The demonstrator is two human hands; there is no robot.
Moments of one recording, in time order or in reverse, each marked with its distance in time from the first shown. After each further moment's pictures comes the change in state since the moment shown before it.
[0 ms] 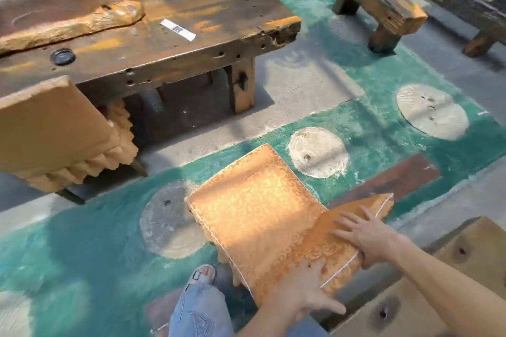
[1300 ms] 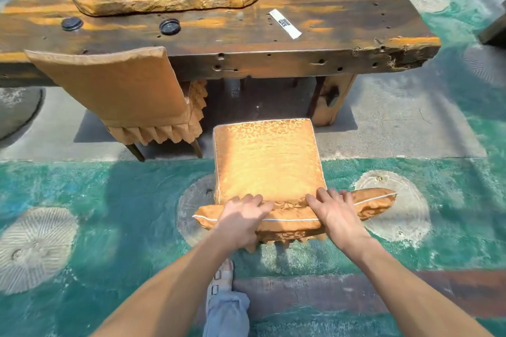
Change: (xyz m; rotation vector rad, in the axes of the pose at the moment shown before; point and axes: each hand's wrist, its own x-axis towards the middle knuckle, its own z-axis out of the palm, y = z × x) left_hand 0.001 -0.195 -0.213 0.425 0.771 -0.166; right_hand 0.207 -0.026 -0.210 0.126 0.622 -0.042
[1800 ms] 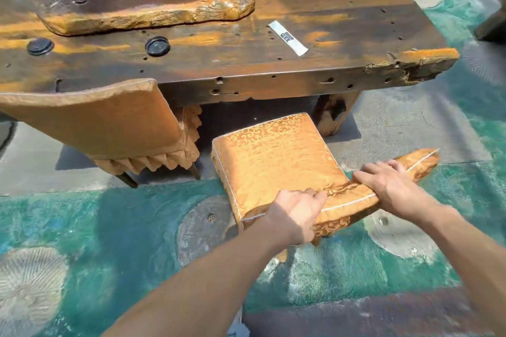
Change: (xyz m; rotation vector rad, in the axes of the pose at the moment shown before) left_hand 0.155 -0.037 -0.090 -0.028 -0.048 0.193; right_hand 0.147 0.116 -0.082 0.014 0.081 -0.099
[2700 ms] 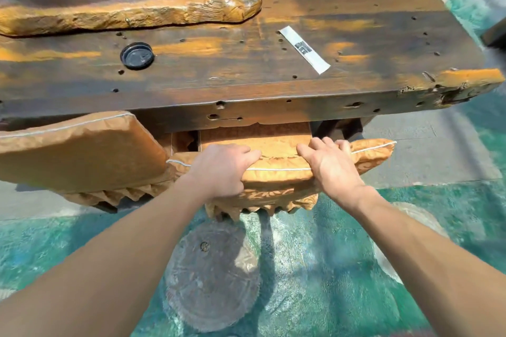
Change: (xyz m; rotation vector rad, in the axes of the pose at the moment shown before) left_hand 0.090 -0.292 -0.049 0.225 0.139 -0.027; right_hand 0.265 -0.067 -0.019 0.024 0.123 0.124
